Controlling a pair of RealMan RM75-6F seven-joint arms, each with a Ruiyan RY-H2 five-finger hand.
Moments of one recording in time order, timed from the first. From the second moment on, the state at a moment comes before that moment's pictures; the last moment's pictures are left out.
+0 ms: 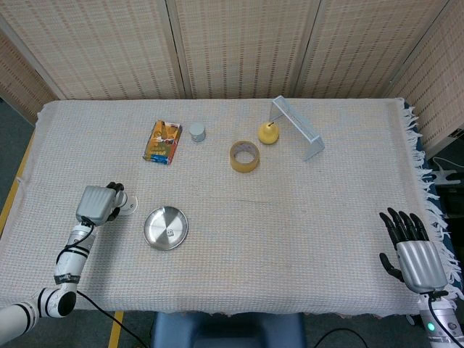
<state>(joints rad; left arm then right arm) -0.61 -1.49 -0.15 -1.20 1.14 1.02 0.40 0.07 -1.13 0.02 -1.68 -1.51 1.43 -0.21</state>
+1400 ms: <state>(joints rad) -0.54 -1.49 -0.06 -1.53 1.39 1.16 0.39 0.08 -1.11 -0.01 -1.68 -1.57 1.43 -0.15</state>
